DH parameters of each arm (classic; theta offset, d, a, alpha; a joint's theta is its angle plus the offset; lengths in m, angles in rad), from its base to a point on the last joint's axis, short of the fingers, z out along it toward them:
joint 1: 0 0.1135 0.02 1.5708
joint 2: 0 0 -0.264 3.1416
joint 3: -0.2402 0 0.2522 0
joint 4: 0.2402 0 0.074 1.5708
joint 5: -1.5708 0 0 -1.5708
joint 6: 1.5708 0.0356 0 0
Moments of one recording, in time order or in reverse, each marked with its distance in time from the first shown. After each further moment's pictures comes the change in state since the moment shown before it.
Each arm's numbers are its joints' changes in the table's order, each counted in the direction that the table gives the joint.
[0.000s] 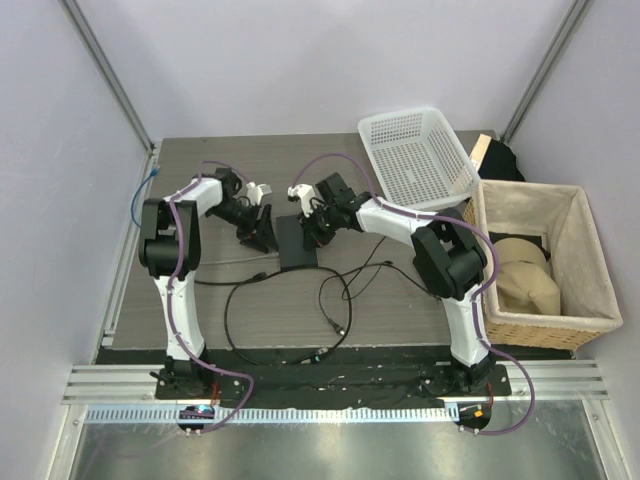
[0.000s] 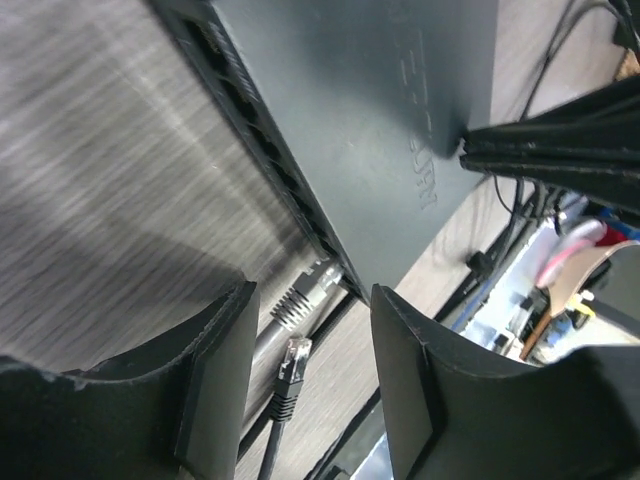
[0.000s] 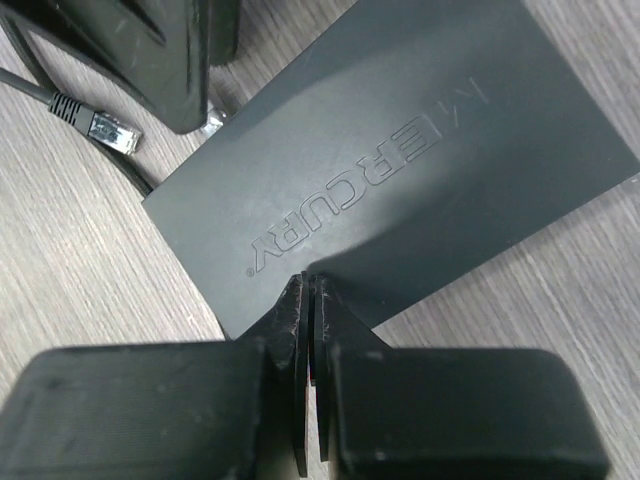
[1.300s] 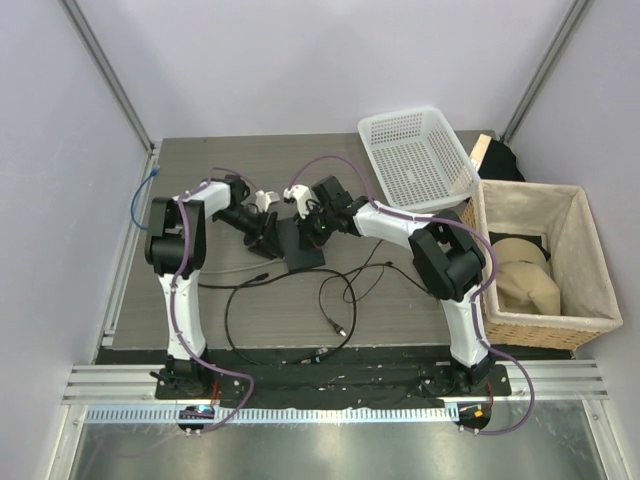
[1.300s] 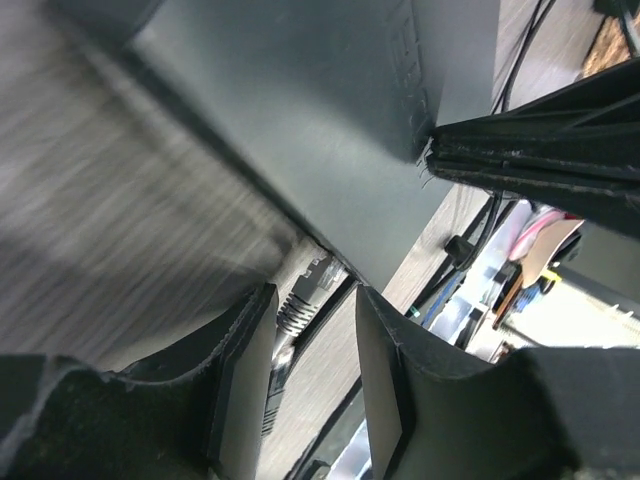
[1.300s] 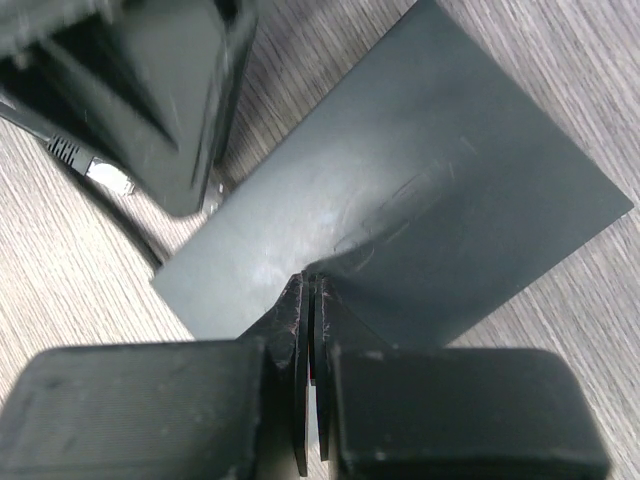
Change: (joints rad) left arm -0.032 -0.036 0.025 0.020 -0.063 0.010; right arm 0.027 0.000 0.028 -0.085 -0.039 0.000
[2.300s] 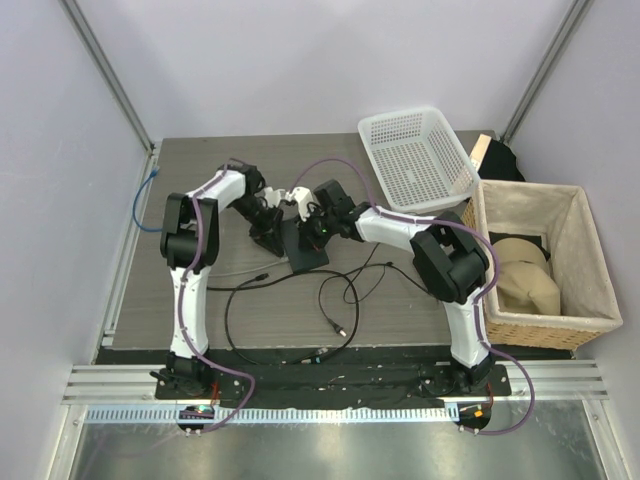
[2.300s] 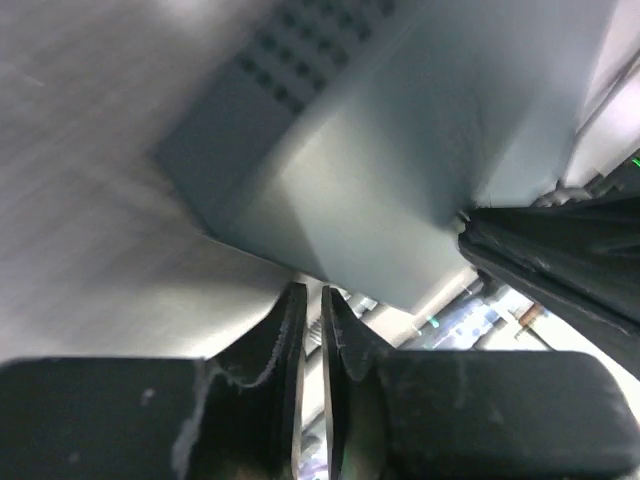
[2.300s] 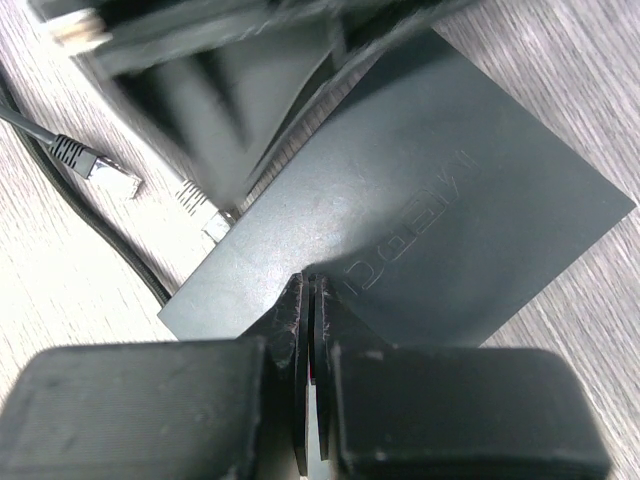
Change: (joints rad) left arm -0.077 -0.105 -0.238 0.198 0.185 -0.097; right arm 0.004 0.027 0.074 -0.090 -0.011 0.006
